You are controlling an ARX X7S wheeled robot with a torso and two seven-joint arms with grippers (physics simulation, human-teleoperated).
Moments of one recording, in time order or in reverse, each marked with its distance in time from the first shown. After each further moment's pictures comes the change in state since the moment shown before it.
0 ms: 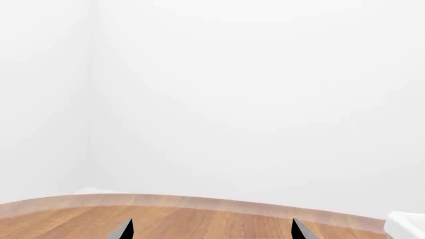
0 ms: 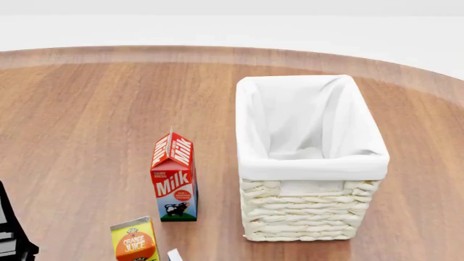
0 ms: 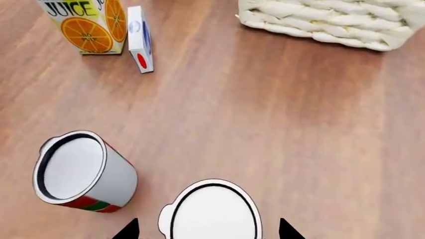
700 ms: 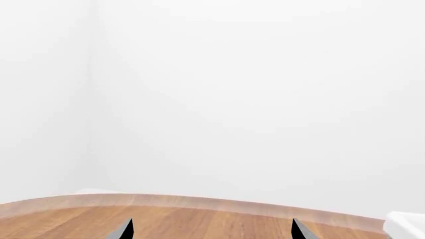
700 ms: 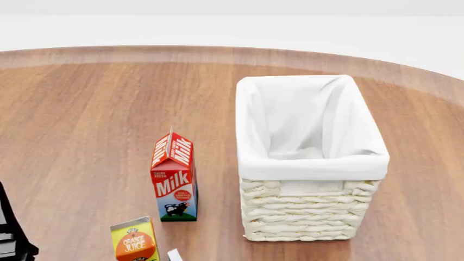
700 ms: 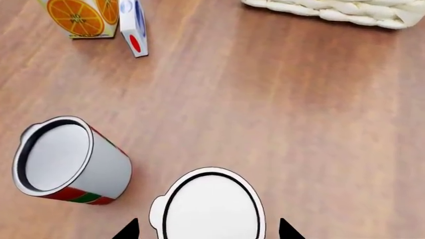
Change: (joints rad) left arm 0.005 -0.011 0.008 0.003 -0.007 0.006 -0.012; right arm 0.002 -0.005 -0.042 0.073 -0.036 -0.040 -0.033
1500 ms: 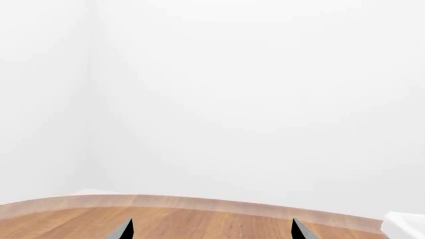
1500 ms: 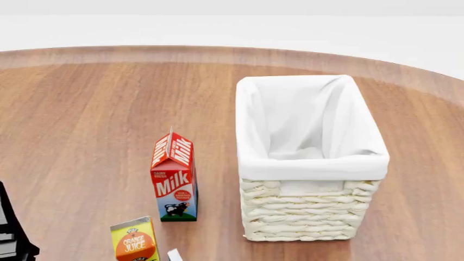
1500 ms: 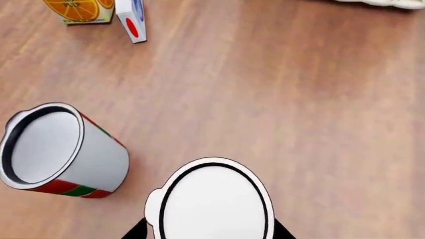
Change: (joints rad) left arm 0.000 -0.012 0.013 0.006 -0.006 0.001 -0.014; right arm 0.005 -0.008 -0.041 0.061 -0.029 -0.035 -0.028
